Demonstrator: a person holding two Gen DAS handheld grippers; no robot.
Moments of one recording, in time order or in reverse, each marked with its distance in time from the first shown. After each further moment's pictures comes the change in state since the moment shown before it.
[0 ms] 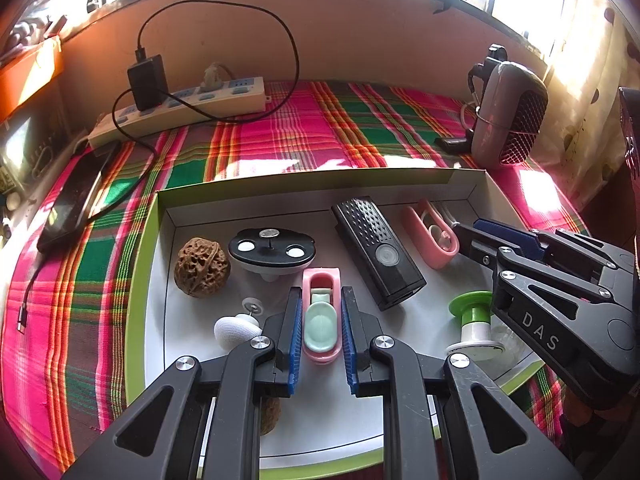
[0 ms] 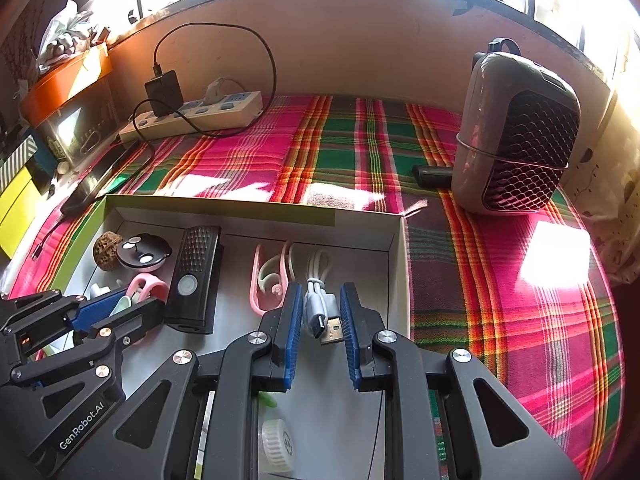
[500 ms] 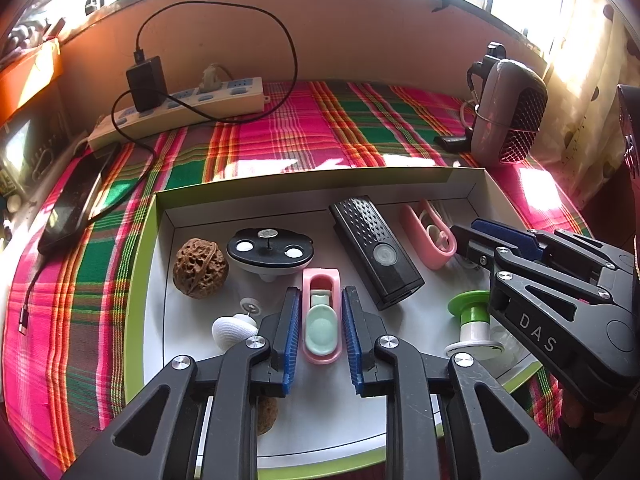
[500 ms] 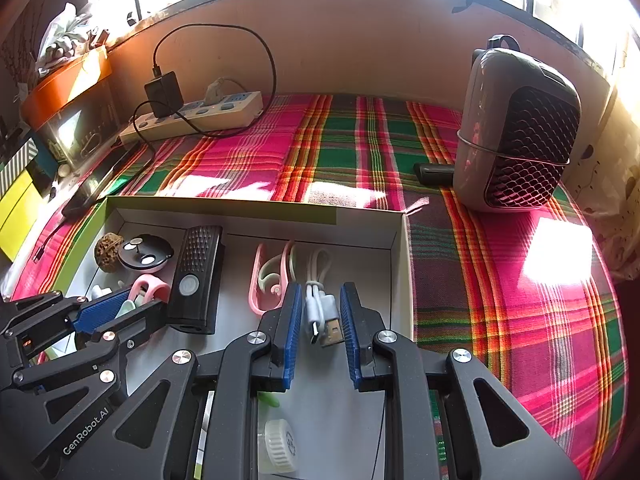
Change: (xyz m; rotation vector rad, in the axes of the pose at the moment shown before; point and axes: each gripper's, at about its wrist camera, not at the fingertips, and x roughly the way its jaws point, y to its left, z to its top) left arm 0.000 0.000 0.001 0.000 0.000 -0.003; right arm 0.001 -0.001 0.000 0.010 -0.002 0.007
